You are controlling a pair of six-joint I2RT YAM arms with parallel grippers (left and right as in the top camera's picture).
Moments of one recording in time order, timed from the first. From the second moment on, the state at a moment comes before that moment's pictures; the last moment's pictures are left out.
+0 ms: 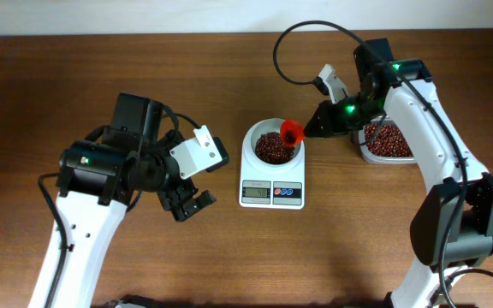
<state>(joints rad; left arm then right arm) -0.22 1.30 1.41 -1.32 0.39 0.82 0.15 1.94 1.69 -1.16 -0.67 -0.16</state>
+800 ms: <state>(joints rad) -0.22 1.30 1.41 -1.32 0.39 0.82 0.15 1.94 1.69 -1.17 -0.70 -0.16</state>
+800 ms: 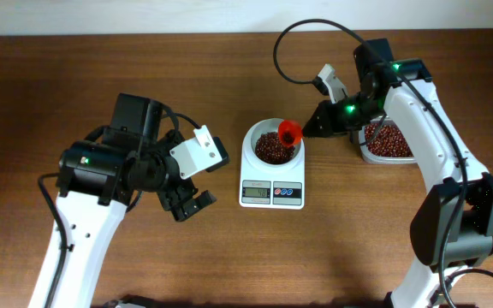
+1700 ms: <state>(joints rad) -0.22 1.30 1.41 -1.32 0.39 0.82 0.15 1.94 1.69 -1.17 -0.71 -0.16</state>
